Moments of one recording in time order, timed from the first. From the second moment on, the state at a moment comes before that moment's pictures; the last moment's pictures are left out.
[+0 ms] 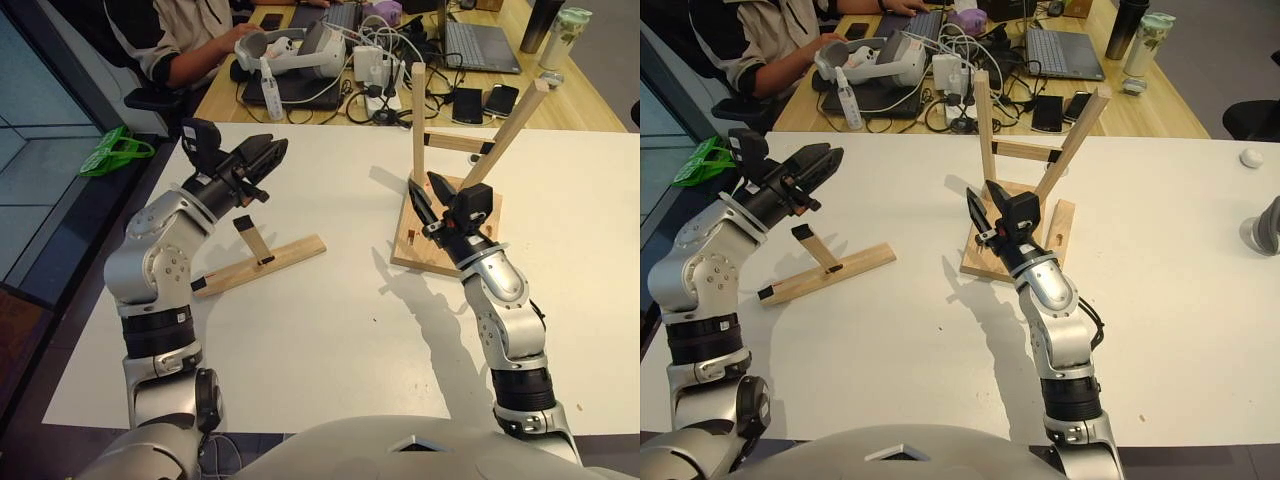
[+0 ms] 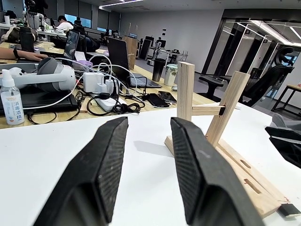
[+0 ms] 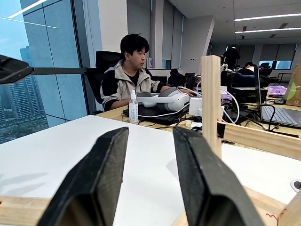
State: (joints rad) left arm -0.36 0.39 0.28 -0.12 -0.52 0.65 -0.63; right arm -0.08 -0.08 0.10 -0.23 0.17 0.15 0.31
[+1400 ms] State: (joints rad) left arm -0.67 0.66 0.34 -0.26 -0.67 0.69 -0.58; right arm -0.12 -0.09 0.07 -0.18 0.18 0.15 0.30
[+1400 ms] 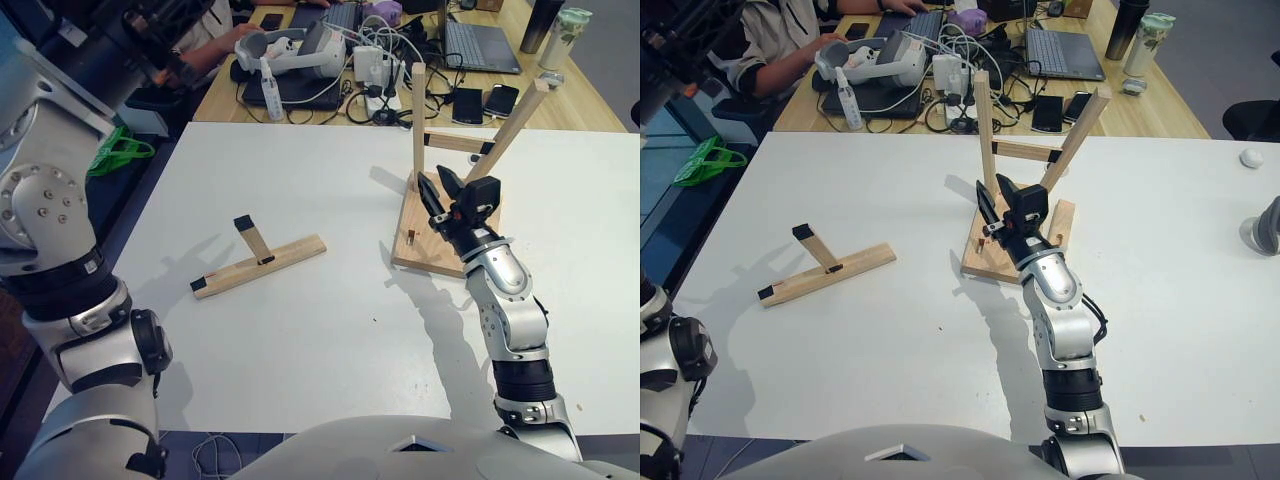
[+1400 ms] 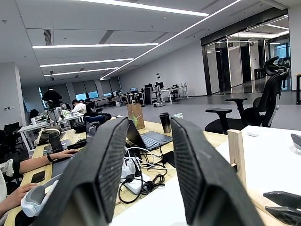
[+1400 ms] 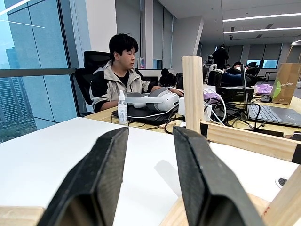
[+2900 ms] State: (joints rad) left arm -0.24 1.02 0.03 -0.44 -0.46 0.82 -0.89; right arm -0.12 -0.12 0.05 -0.23 0.20 0.19 0.30
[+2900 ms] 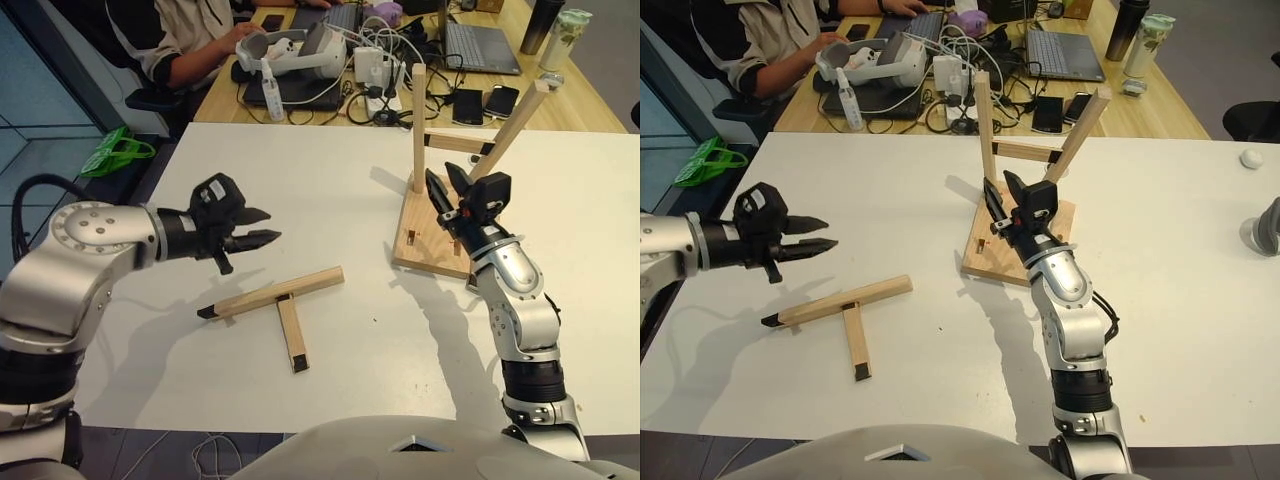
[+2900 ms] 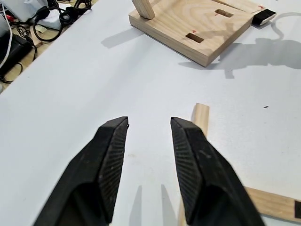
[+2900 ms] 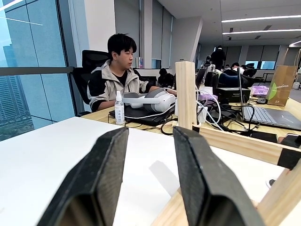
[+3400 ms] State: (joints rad) left arm -0.66 0.81 -0.33 -0.05 -0.39 1.03 -1.05; right arm -0.12 -0.06 0.04 -0.22 0.18 0.19 0.20
